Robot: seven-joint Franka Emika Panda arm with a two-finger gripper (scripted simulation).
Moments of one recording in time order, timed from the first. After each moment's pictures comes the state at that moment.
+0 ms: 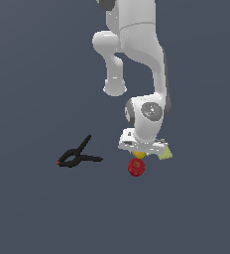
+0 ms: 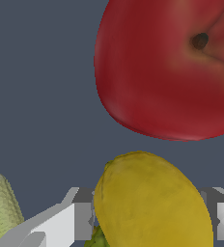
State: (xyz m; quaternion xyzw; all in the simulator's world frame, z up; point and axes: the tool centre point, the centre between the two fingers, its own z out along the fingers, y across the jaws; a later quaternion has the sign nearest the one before) arm 0.010 0.117 0.038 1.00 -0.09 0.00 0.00
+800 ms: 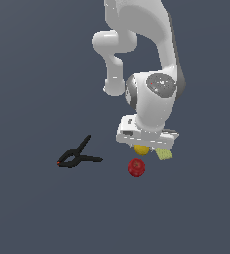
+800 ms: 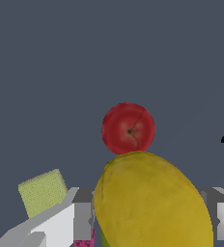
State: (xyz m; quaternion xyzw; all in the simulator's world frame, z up) arm 0.047 0.104 0.154 1.00 -0.09 0.00 0.00
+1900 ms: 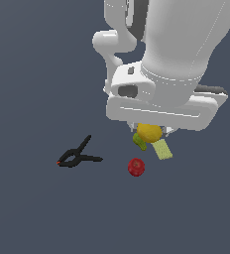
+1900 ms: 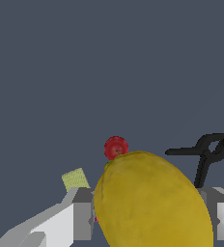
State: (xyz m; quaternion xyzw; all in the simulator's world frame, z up) arm 0.113 0.083 0.355 1.00 -0.09 0.00 0.00
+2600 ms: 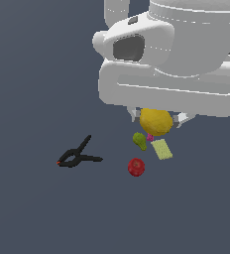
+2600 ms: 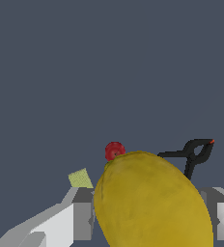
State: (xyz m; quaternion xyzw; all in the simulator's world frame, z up) arm 0.139 0.076 0.422 1.00 -0.09 0.00 0.00
